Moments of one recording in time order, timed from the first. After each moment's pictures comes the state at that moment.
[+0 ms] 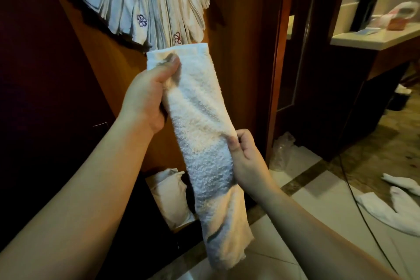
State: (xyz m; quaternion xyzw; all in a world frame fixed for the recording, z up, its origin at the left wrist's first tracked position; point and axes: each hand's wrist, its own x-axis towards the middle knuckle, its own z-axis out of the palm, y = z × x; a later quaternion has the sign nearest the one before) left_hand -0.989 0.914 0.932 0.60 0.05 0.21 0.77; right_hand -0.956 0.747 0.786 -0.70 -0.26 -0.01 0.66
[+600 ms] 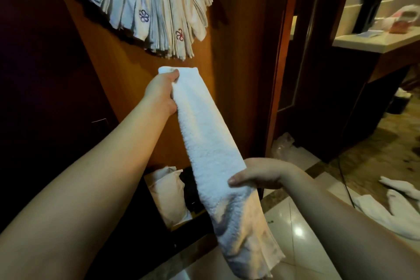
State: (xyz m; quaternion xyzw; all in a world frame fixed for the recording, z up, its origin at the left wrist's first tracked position) left_hand -0.910 0.948 0.911 0.54 0.28 0.19 0.77; right_hand -0.895 0.719 0.769 -0.68 -0.29 0.48 0.46
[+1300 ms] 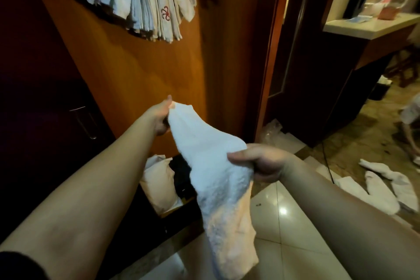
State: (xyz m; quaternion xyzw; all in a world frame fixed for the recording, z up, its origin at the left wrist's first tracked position) left_hand -0.855 0.997 0.785 0.61 0.35 0.00 0.71; right_hand -0.906 0.709 0.775 -0.52 -0.20 0.54 0.63
